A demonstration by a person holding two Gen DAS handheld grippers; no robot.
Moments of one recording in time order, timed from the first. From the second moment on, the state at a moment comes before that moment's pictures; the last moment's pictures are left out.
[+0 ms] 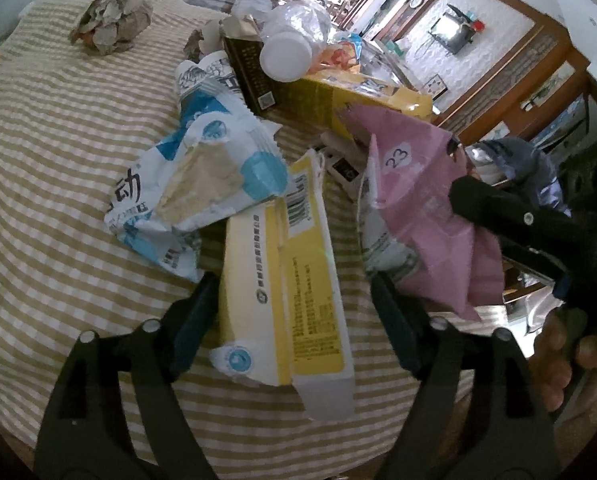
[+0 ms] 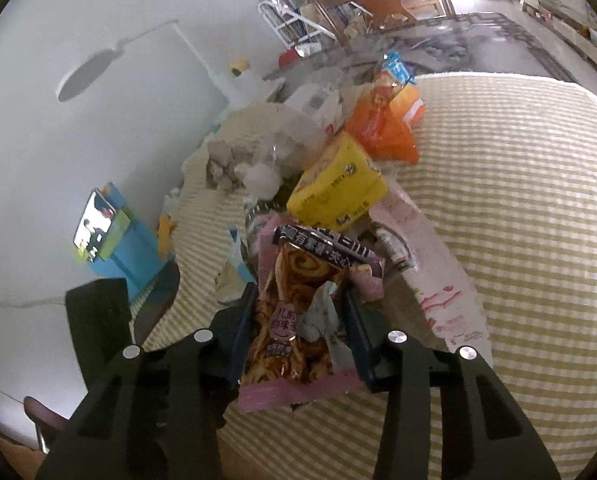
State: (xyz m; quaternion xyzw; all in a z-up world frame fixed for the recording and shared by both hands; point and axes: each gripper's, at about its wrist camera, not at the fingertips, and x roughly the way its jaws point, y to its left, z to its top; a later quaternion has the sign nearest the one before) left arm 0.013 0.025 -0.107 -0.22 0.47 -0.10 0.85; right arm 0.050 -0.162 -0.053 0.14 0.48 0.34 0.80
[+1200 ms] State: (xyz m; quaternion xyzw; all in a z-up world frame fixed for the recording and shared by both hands) left arm -0.001 0.018 -0.097 -0.18 0.45 -0.13 0.86; right arm 0.050 -0.211 -0.017 0.23 0.38 0.34 0.83
